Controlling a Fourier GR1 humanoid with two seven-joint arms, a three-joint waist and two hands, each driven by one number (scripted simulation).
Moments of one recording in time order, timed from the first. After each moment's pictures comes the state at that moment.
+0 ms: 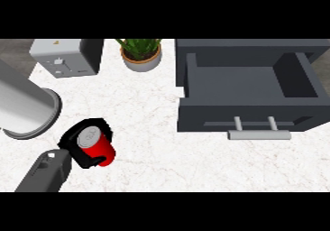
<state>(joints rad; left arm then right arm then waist) -0.40 0.25 0.03 -0.61 0.13 -0.79 -0.37 0.48 -0.05 -0.71 -2.25 -0.57 0.49 0.21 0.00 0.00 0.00</state>
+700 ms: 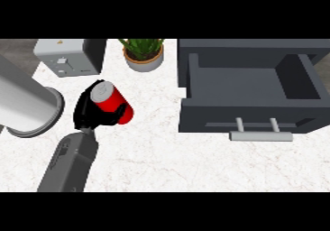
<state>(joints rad) -0.44 0.03 0.19 -0.97 0.29 -0.12 -0.26 0.49 -0.03 -0.73 -2.28 -0.58 0.49 0.24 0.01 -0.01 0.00</state>
